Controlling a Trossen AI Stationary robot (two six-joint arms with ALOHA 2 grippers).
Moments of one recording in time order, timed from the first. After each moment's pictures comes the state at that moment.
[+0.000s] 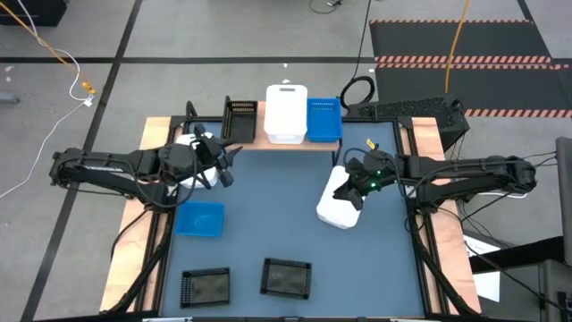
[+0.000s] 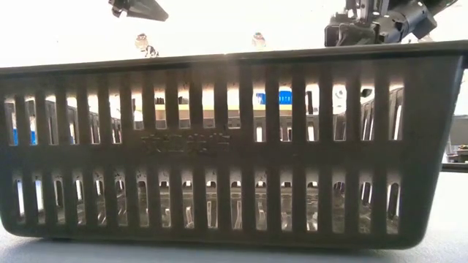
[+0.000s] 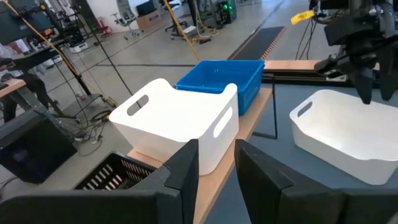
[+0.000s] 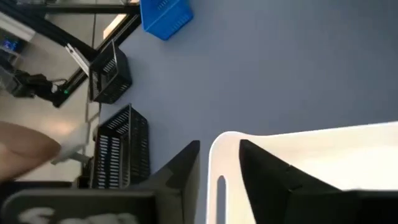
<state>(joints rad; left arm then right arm) -0.05 0.91 0.88 -0.25 -0.63 0.09 -0.12 0.97 0.60 -0.23 -0.27 0.60</state>
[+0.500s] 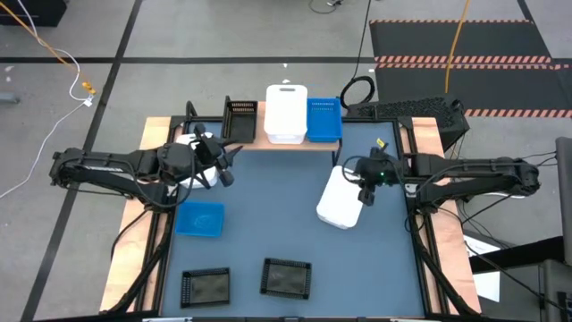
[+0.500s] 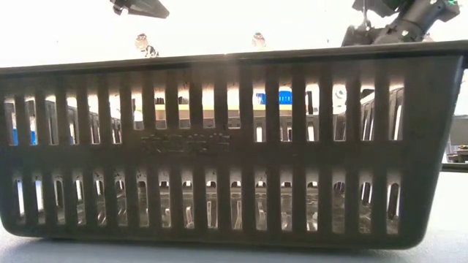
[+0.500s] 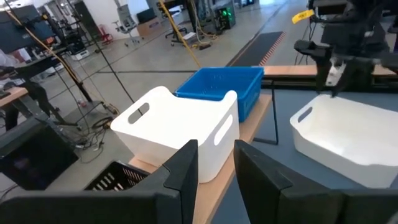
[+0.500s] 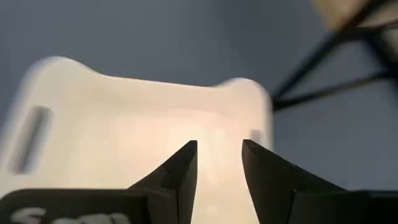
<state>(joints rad) -0.04 0.92 0.88 -0.21 -0.63 0.12 -0.12 0.90 0.65 -0.65 0.20 0.12</state>
